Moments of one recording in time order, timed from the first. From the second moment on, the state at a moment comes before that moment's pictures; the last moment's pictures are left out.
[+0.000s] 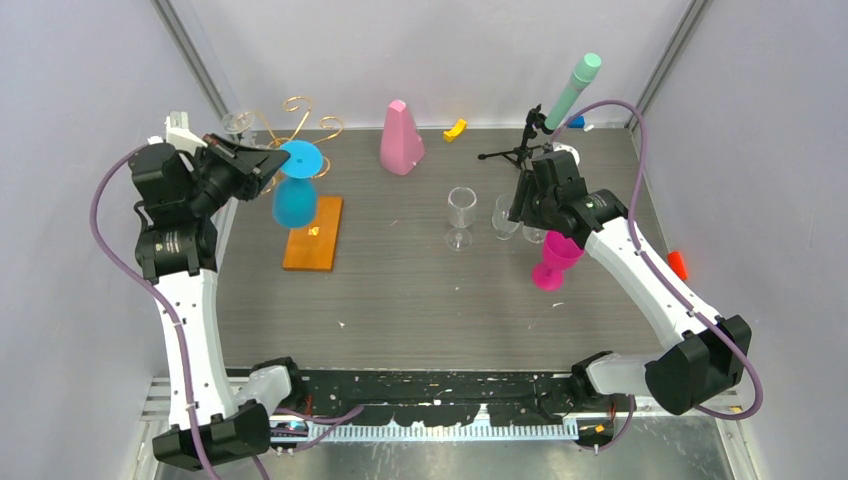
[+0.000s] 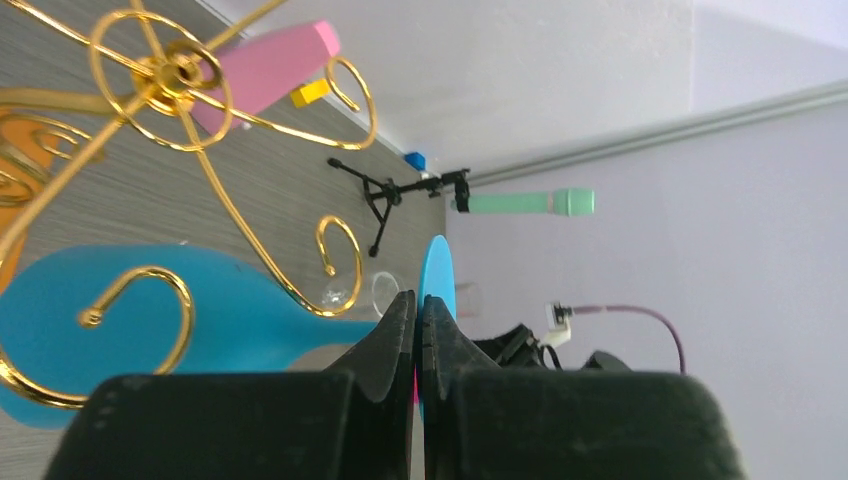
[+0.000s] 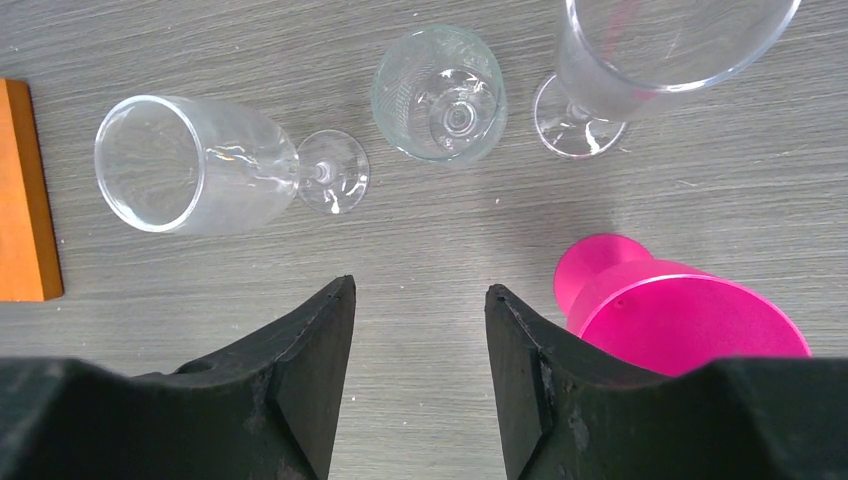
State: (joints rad) left arm 0.25 1.04 1.40 -0.57 0.58 -0.96; right arm 0.40 1.29 1.23 -0.73 0.21 0.53
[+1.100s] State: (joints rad) left arm -0.03 1.16 1.27 0.39 0.88 -1.68; right arm 0.53 1.27 0.91 0.62 -0.46 1.22
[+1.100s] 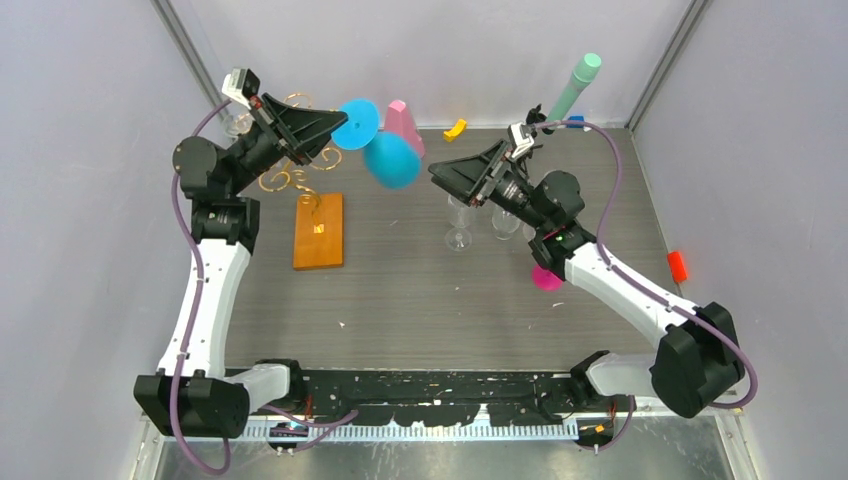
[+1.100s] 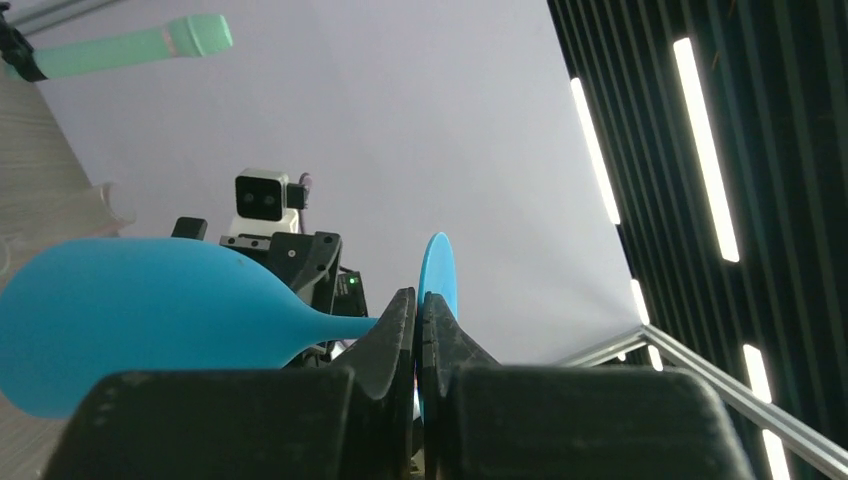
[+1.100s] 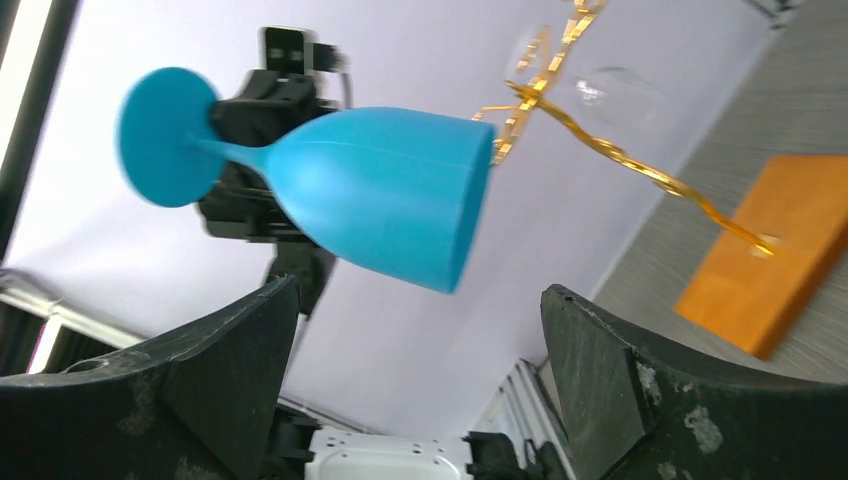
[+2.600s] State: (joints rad) left arm -0.01 1.06 1.44 -0.27 0.79 -0.86; right arm 0.62 1.18 1.07 0.53 -0.35 1.11
